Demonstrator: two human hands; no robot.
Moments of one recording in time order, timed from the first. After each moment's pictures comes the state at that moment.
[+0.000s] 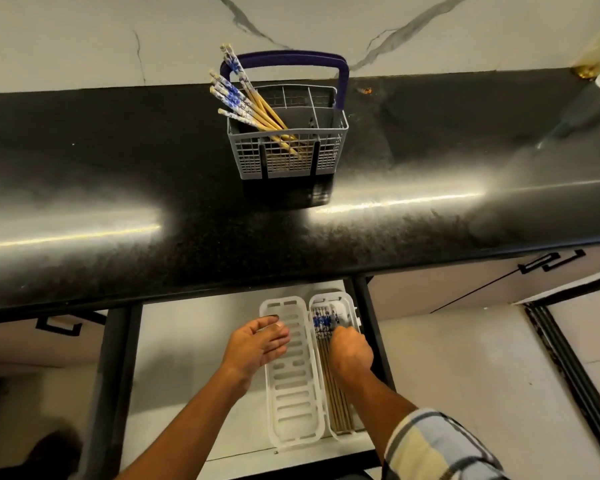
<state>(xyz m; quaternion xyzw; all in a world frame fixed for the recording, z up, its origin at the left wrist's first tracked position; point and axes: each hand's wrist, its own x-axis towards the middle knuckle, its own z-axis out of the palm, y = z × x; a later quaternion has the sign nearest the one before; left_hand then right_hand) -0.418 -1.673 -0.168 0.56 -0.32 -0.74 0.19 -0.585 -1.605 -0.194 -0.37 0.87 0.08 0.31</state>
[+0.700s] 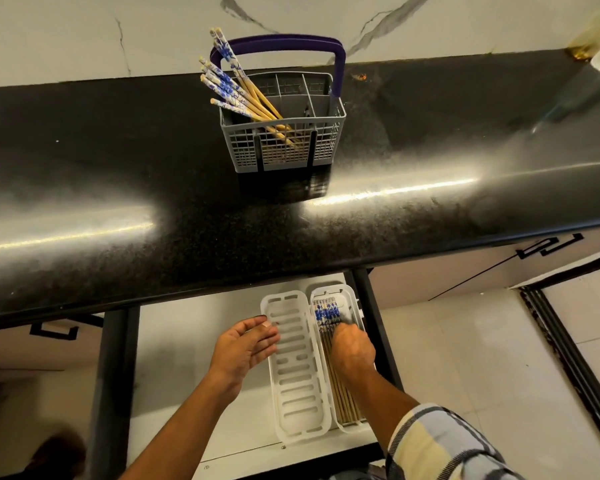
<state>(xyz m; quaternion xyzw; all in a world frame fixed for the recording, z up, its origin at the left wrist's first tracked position) -0.395 -1.678 -0.169 0.56 -0.29 -0.74 0.22 -0.581 -1.600 -0.200 -0.37 0.87 0.07 0.31</state>
